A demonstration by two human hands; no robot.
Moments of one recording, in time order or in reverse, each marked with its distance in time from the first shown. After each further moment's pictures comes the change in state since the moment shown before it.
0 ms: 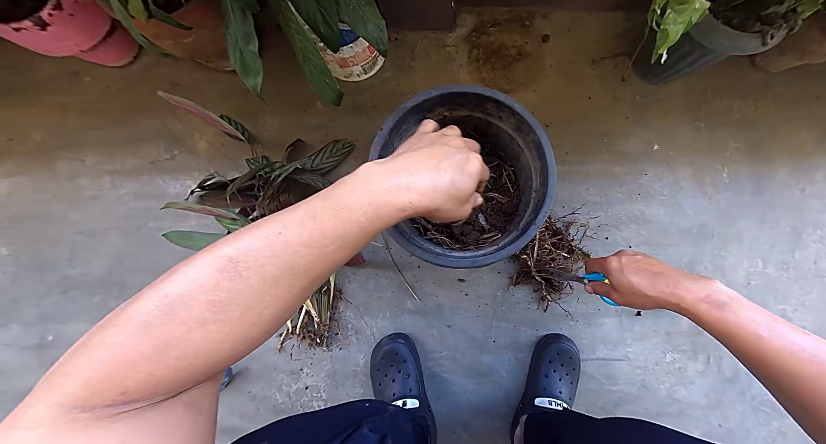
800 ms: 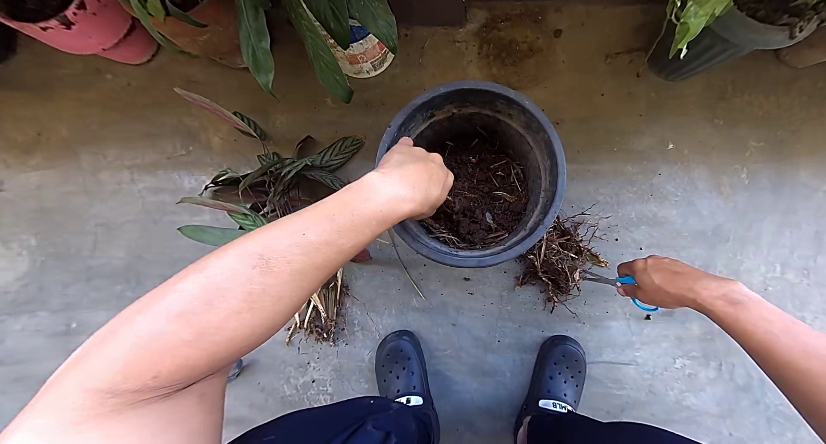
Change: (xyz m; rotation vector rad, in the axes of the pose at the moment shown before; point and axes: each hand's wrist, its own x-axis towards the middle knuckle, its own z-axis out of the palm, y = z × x) left_hand 0.006 -0.013 0.025 0.280 -0.363 -0.277; right_hand 0.020 0.047 0.022 -0.019 -0.115 0.186
